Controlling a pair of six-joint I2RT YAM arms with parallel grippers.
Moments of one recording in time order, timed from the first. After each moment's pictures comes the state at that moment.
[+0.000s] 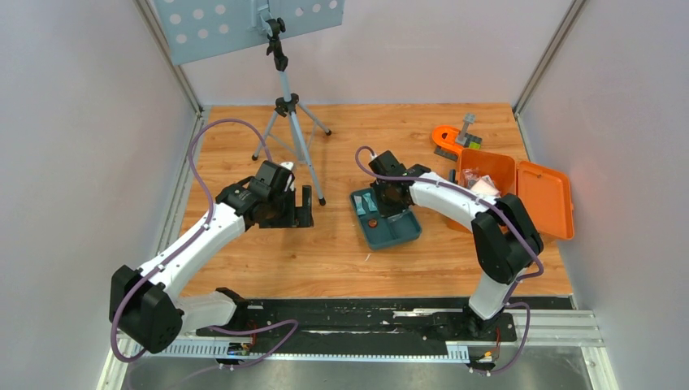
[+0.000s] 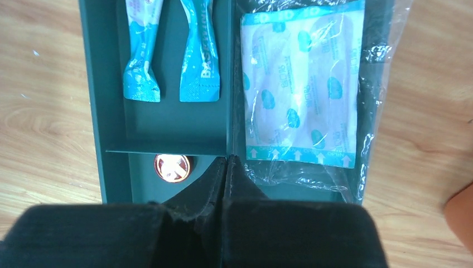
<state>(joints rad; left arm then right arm) -0.52 1.19 0.97 -0.79 0.02 -0.49 0.63 1.74 1.24 -0.63 0.08 0.35</state>
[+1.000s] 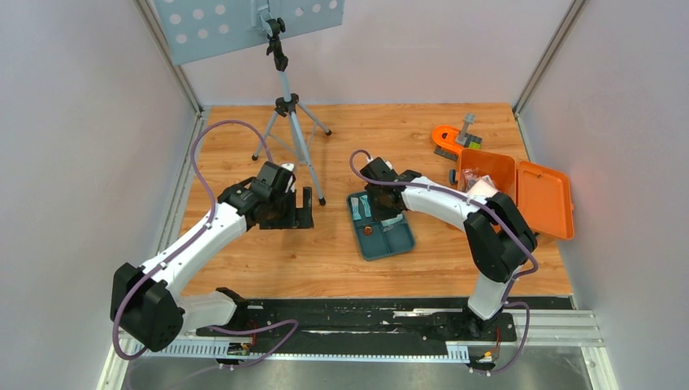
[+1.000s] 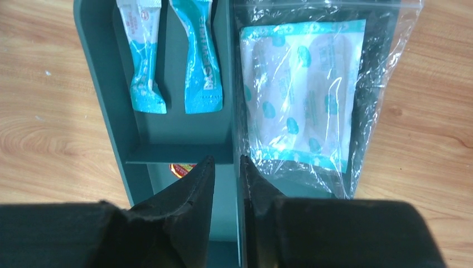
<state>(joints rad) -0.52 1.20 0.96 -0.78 0.02 -0.49 0.70 1.76 1.20 -0.58 0.13 0.48</state>
